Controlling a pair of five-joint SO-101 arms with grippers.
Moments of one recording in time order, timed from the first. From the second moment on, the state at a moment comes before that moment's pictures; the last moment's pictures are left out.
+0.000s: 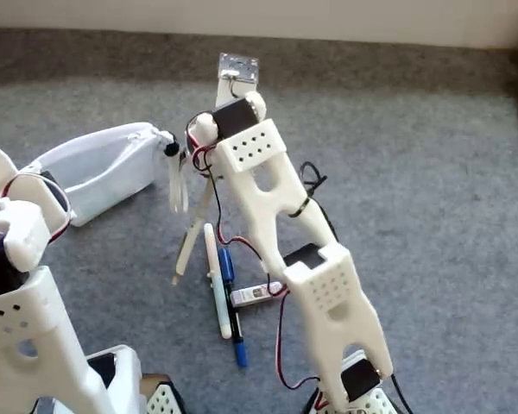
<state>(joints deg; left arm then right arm) -27.9 -43.2 13.8 83.9 17.2 -35.5 40.4 -59.8 100.1 -32.0</state>
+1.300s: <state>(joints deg) -5.1 -42.2 9.3 86.5 19.2 -29.8 -20.3 -27.9 93.8 -23.4</state>
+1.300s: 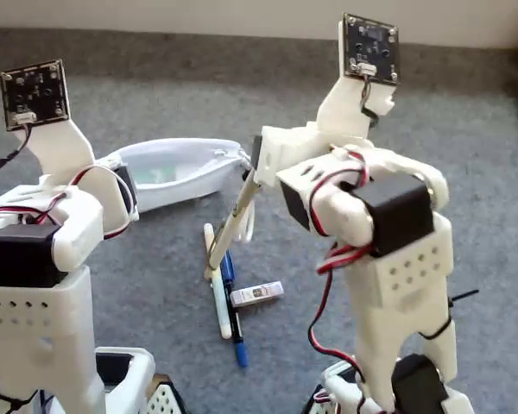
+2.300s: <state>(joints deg) -5.2 -42.2 9.5 86.5 19.2 -34.2 -18.5 -27.9 62.4 -8.1</state>
